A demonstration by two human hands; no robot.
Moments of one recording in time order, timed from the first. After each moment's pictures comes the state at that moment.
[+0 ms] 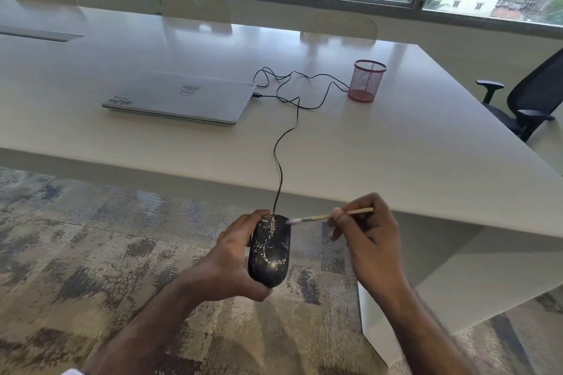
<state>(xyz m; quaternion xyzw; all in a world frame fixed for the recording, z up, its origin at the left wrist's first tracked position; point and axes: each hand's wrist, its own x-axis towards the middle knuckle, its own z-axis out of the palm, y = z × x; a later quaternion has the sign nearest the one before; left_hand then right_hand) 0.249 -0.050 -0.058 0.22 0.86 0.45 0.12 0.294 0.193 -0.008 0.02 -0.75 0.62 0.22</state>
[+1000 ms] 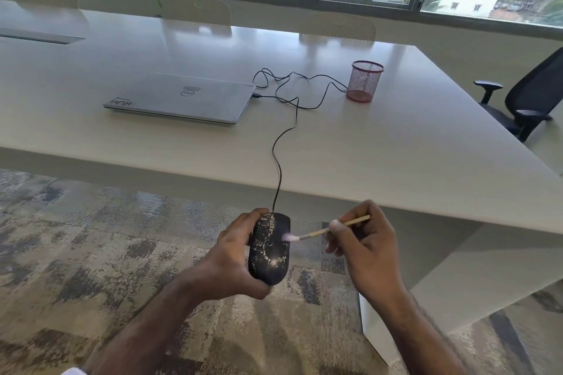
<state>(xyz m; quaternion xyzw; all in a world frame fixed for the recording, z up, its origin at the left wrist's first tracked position) 0.259 -0.049 -0.049 0.20 0.84 0.48 0.14 0.311 0.188 -0.009 0.01 -0.75 0.63 0.20</state>
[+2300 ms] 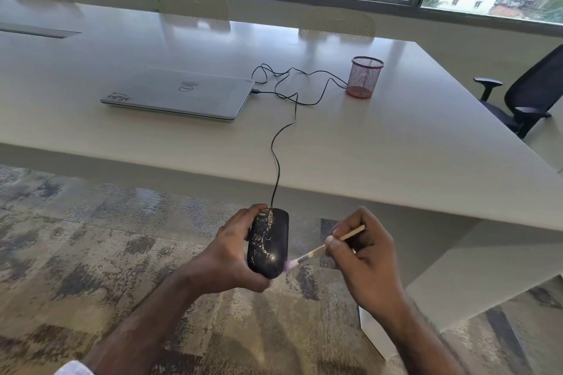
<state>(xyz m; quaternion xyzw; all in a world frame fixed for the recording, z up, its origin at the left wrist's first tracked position) 0.256 -0.049 -0.049 0.19 0.85 0.47 0.13 0.326 0.184 -0.012 0.06 -0.73 0.65 0.19</state>
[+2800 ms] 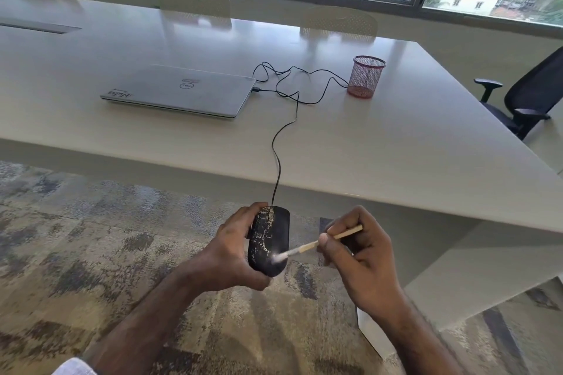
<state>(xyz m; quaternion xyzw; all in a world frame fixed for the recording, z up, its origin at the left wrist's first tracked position) 0.256 -0.047 -0.046 0.19 0.85 0.47 0.14 0.328 0.179 -0.009 0.09 -0.72 0.67 0.17</state>
